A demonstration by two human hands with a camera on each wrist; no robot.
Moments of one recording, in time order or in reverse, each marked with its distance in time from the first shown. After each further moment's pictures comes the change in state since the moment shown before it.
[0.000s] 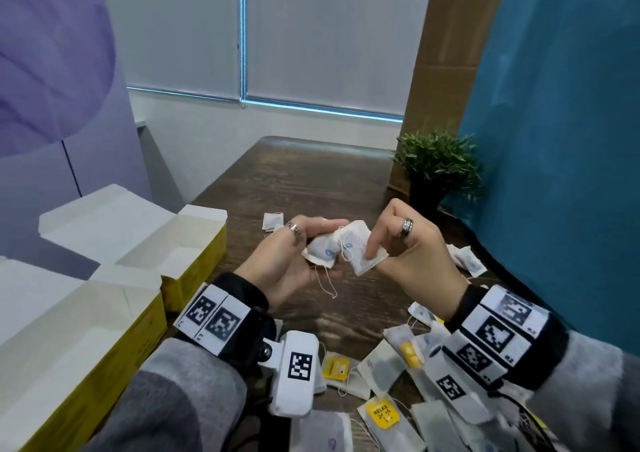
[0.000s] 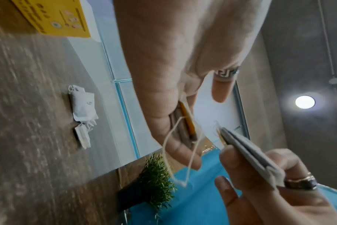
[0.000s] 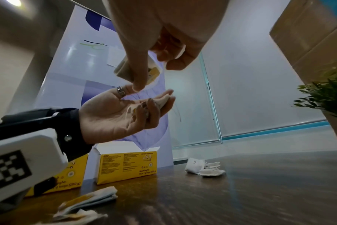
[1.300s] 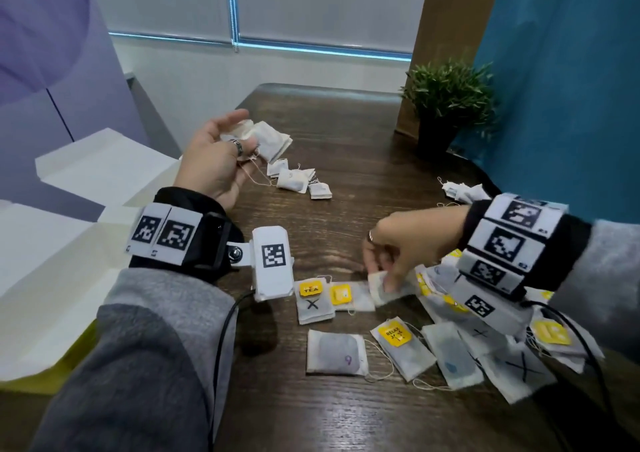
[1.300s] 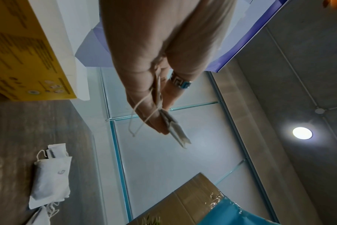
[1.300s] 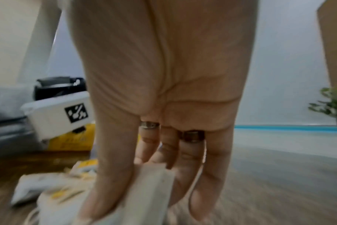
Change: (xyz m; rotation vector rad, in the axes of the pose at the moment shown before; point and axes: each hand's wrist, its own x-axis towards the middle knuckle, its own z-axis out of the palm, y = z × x) left_hand -0.003 0.037 -0.051 0.015 0.509 0.370; right_hand 0.002 -0.007 0.010 -0.340 -1.331 0.473
